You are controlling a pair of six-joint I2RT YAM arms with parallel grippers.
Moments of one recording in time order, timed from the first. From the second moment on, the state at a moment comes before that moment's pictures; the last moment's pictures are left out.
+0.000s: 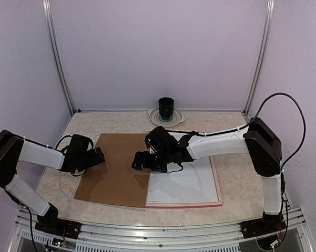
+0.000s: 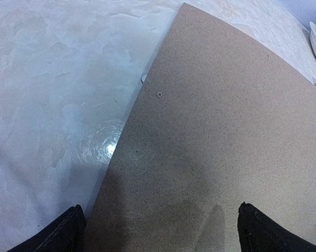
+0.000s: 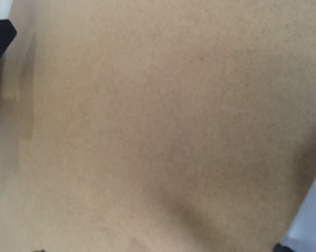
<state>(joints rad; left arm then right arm) -0.37 1.50 0.52 0.17 -0.21 -0.67 1.02 2.09 1.49 -0.20 -0.10 0.84</state>
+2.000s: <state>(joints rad) -0.50 1.41 0.47 0.15 -0.16 -0.80 0.96 1.86 1.09 0.03 -0.24 0.83</state>
